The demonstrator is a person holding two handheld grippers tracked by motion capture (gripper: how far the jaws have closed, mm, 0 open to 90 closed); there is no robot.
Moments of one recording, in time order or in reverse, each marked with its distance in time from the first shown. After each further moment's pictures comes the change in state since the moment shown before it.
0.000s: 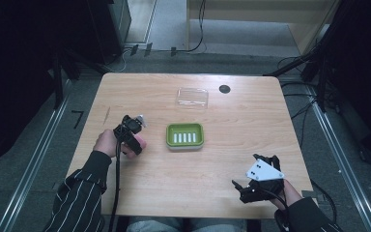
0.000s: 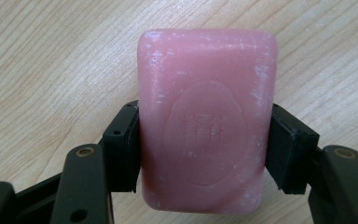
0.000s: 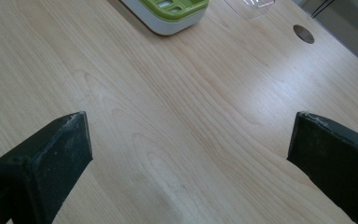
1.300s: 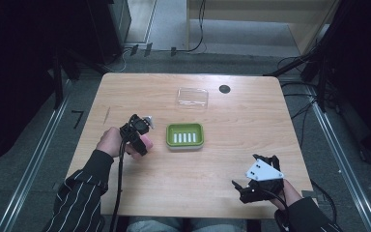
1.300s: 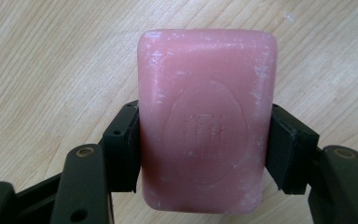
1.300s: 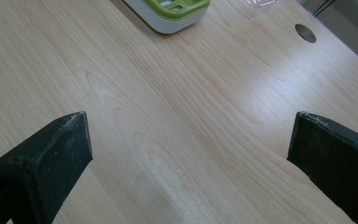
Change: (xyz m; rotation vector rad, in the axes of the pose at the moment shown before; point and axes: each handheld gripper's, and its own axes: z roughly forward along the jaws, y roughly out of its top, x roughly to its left) left arm -0.028 0.009 -0.025 -0.005 0.000 0.133; right arm 0.000 0.000 0.001 0.003 0.004 -0.003
